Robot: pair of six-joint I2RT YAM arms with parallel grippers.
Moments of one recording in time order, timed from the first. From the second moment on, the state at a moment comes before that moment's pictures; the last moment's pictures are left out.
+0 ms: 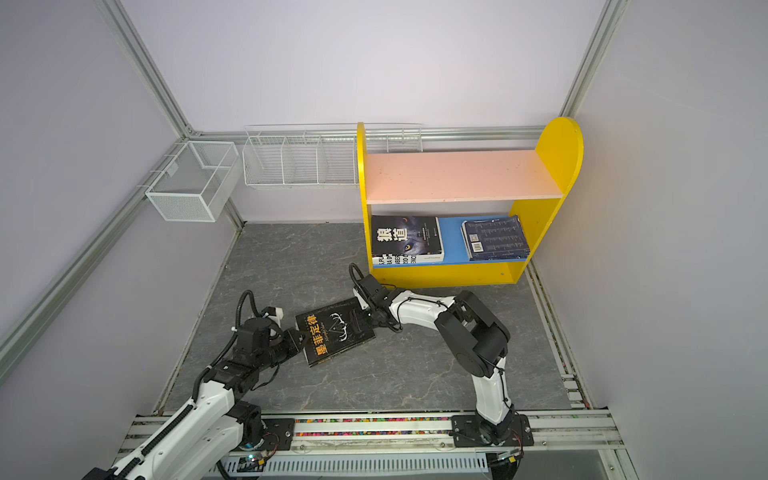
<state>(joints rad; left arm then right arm) -0.32 0.75 0.26 -0.19 0.27 -0.78 0.83 1.94 1.22 -0.31 -0.21 0.47</state>
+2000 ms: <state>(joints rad) -0.52 0.64 0.29 -0.29 0.22 -1.21 0.97 2.02 0.49 1.24 -0.05 1.61</state>
